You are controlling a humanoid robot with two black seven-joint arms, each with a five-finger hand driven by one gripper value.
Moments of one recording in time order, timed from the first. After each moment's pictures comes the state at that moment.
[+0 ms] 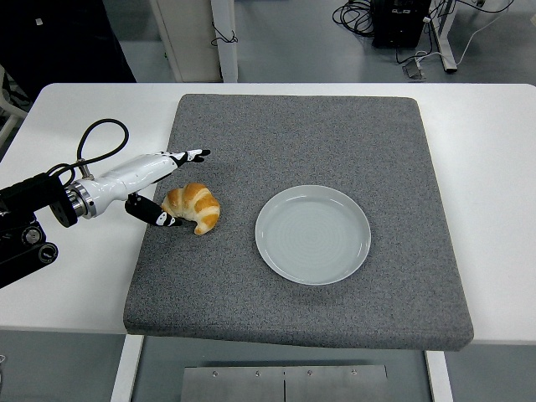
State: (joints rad) left arm -0.86 0.72 -0.22 -1.32 1.38 0.17 -0.20; right arm -0.11 0.00 0.02 0.11 -0.11 0.03 0.41
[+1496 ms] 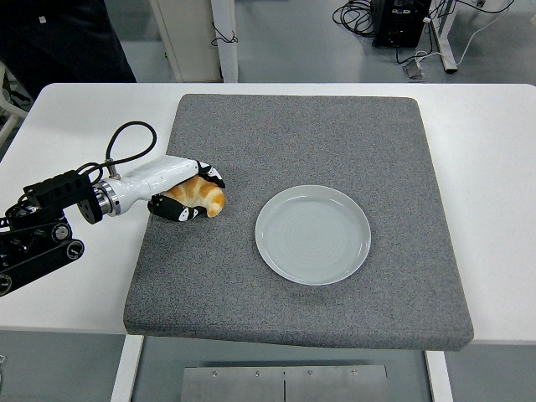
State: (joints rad) left arm -0.90 0.62 -0.18 -1.23 1.42 0.17 -0.22; right arm -0.11 0.00 0.02 0.11 -0.11 0.03 0.41
